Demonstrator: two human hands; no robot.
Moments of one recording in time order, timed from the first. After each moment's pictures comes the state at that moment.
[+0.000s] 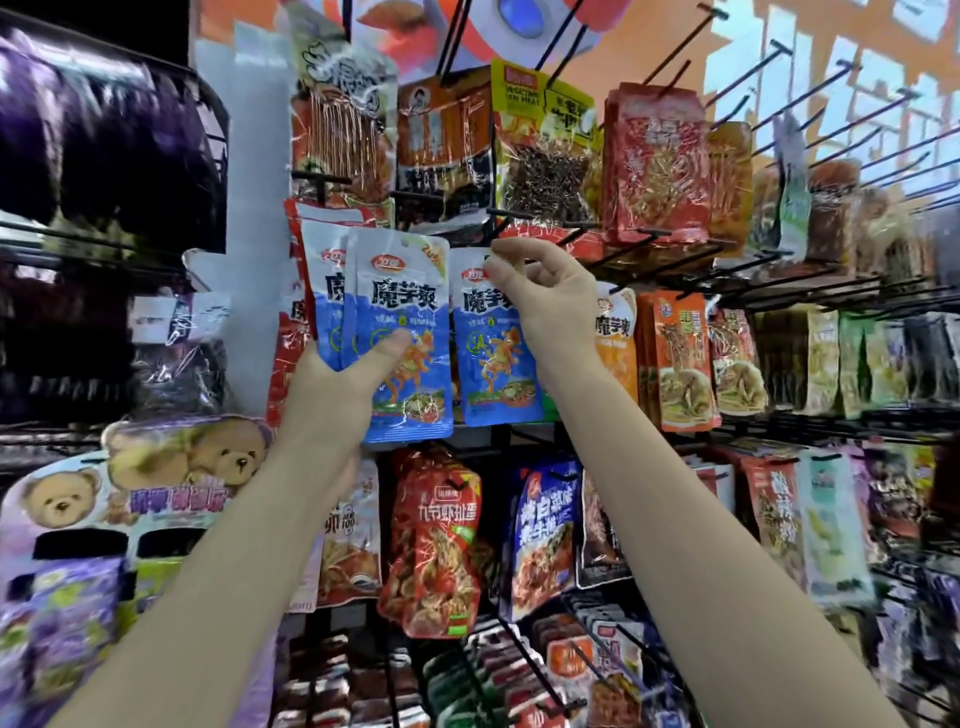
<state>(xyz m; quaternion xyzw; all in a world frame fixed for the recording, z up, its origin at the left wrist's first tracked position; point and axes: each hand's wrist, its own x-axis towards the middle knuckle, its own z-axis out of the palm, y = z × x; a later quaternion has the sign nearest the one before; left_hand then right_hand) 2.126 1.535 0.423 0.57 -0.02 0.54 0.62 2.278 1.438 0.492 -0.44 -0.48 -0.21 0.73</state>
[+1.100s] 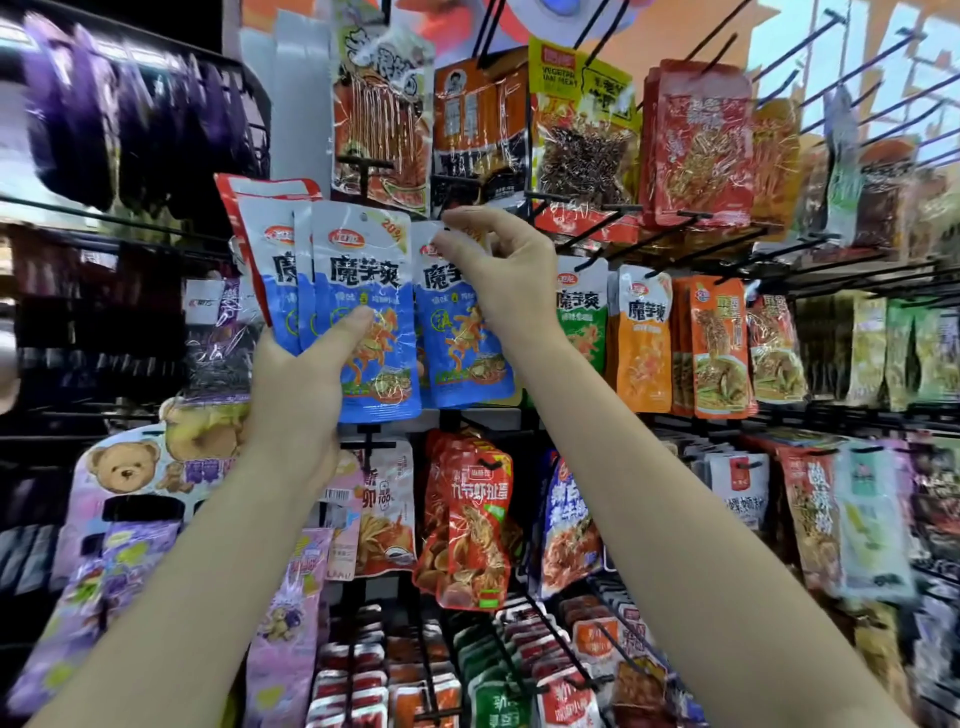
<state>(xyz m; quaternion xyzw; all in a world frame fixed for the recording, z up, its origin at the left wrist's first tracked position) 2.086 1.544 0.417 0.51 0.00 0.61 0.61 2.232 1.481 0.497 -0.44 -0.53 -0.21 0.70</state>
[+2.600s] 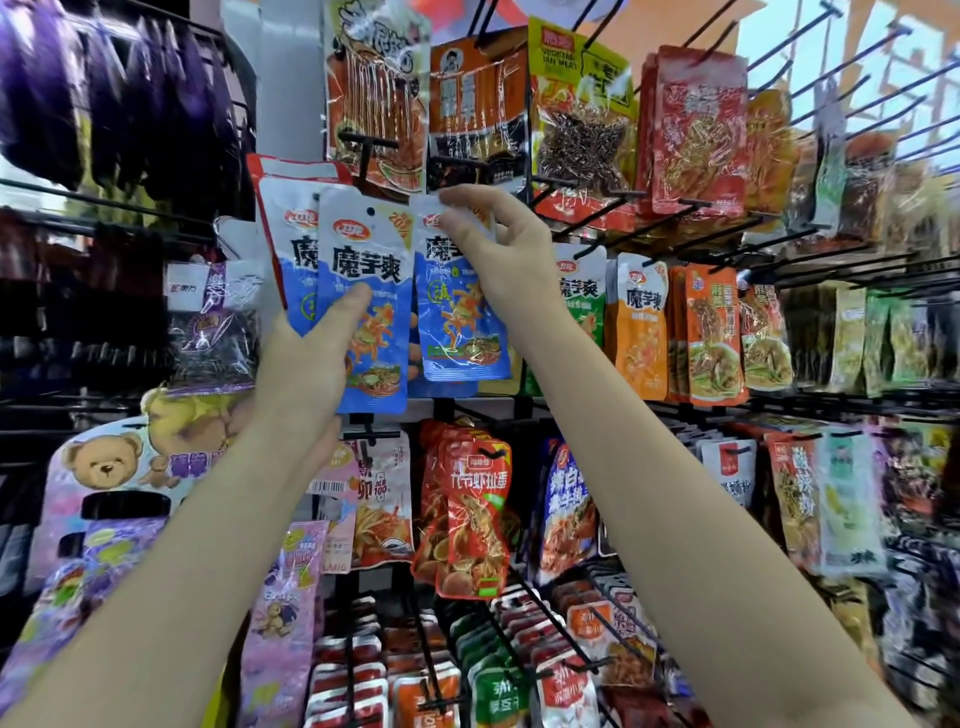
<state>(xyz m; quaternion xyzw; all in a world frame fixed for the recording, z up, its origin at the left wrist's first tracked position) 2.093 1.558 0.422 0.54 -0.02 0.58 0.61 2.226 1.475 0.497 -0.47 -0.55 -0.21 0.66</state>
